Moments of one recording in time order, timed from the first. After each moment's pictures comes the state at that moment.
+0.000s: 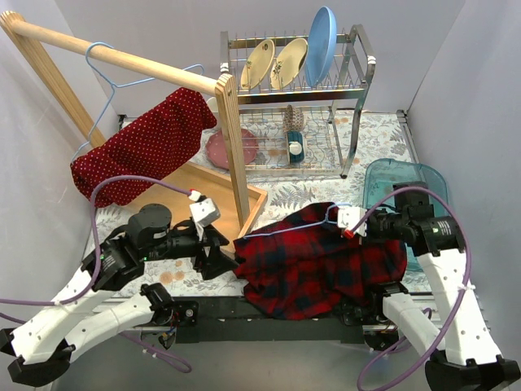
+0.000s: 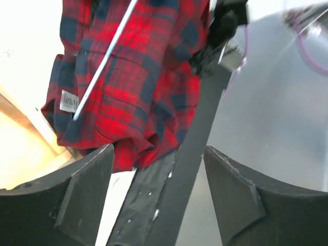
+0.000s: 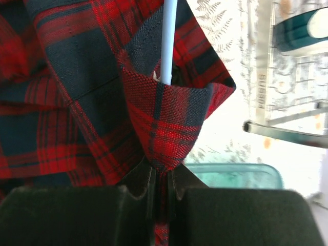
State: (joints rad) left arm -0.86 0.65 0.93 -0.71 0.43 -0.15; right arm 0.18 0.79 0.99 -1.17 -0.62 -1.30
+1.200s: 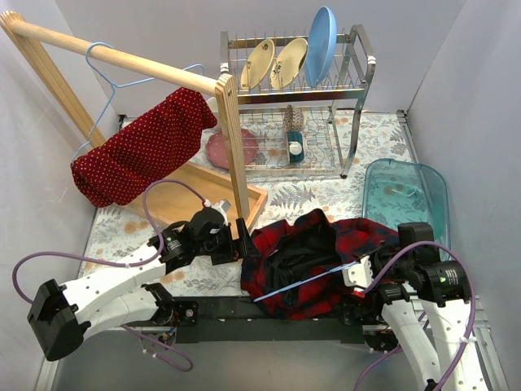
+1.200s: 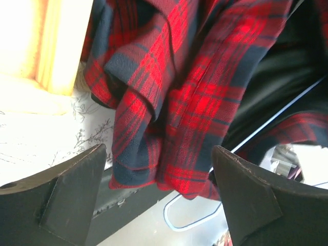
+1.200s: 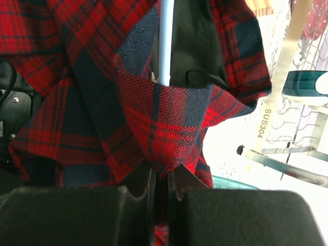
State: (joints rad) left arm -0.86 0.93 0.61 -0.43 0.13 -1.00; right arm 0.17 0.44 0.79 -1.37 -0.64 -1.68
